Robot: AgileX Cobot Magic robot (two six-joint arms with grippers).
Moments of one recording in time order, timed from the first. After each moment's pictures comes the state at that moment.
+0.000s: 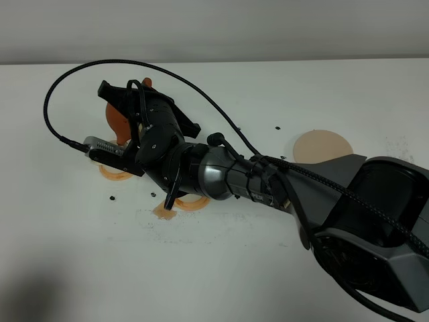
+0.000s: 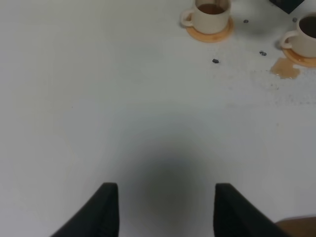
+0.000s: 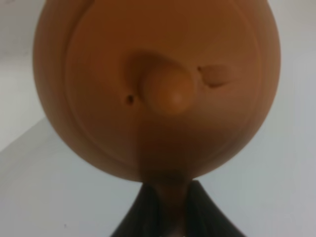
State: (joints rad) left arm 0.00 0.11 -0.51 -0.04 1.06 0.09; right arm 0.86 2.40 -1.81 -1.72 0.60 -0.53
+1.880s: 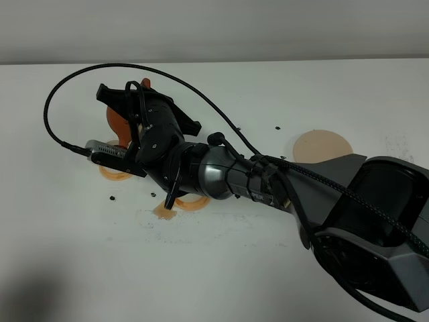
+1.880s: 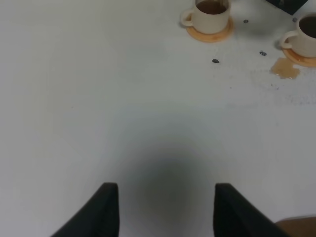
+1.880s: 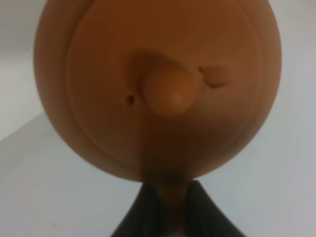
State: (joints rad) left arm 0.00 0.11 -0.51 -0.04 1.06 0.09; right arm 0.86 2.40 -1.81 -1.73 0.59 -0.59
